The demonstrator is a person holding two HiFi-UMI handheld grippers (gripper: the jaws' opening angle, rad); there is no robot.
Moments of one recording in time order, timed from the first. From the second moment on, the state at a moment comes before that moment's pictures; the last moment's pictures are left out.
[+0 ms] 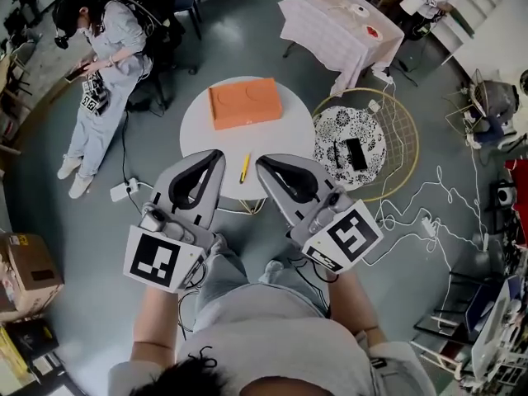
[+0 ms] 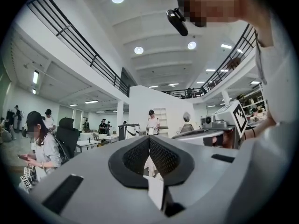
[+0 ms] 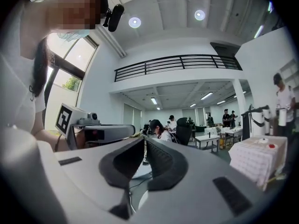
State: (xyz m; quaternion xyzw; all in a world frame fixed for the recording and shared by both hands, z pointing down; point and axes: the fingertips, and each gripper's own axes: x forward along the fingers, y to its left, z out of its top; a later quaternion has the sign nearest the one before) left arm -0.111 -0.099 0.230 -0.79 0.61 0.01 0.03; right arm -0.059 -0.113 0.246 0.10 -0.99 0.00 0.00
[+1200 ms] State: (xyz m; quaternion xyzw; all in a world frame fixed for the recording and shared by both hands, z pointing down) left arm -0.187 -0.210 0.328 -0.91 0.41 -0.01 -0.03; right arm -0.131 -0.229 0.467 0.38 -0.89 0.19 0.16
